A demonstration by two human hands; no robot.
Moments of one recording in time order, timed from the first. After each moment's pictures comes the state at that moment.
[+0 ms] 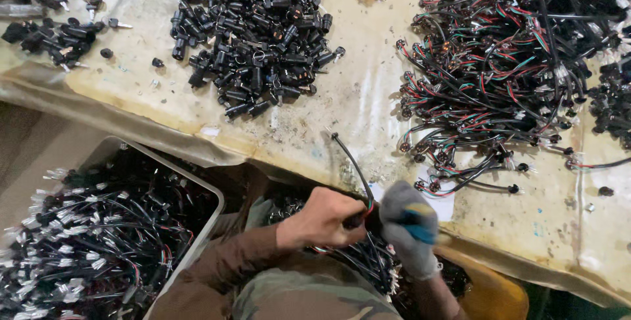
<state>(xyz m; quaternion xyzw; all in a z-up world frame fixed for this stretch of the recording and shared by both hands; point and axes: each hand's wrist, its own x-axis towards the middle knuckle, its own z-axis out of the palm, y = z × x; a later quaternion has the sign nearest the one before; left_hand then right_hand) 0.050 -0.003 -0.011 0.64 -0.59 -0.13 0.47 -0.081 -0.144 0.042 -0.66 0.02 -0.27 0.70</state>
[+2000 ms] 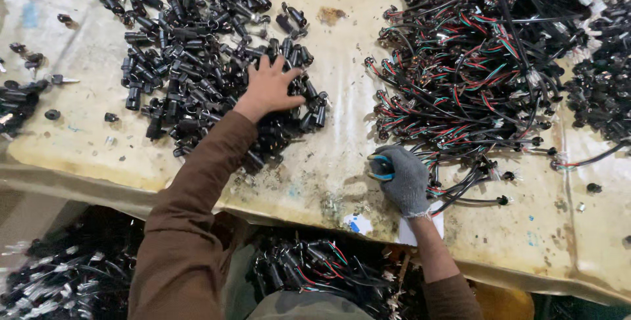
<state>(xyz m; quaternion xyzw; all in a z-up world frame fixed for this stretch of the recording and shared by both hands) 0.354 -0.145 -0.071 0.86 -0.51 0.01 0.10 0.002 -0.276 -0.025 -0.92 0.16 -0.28 0.22</state>
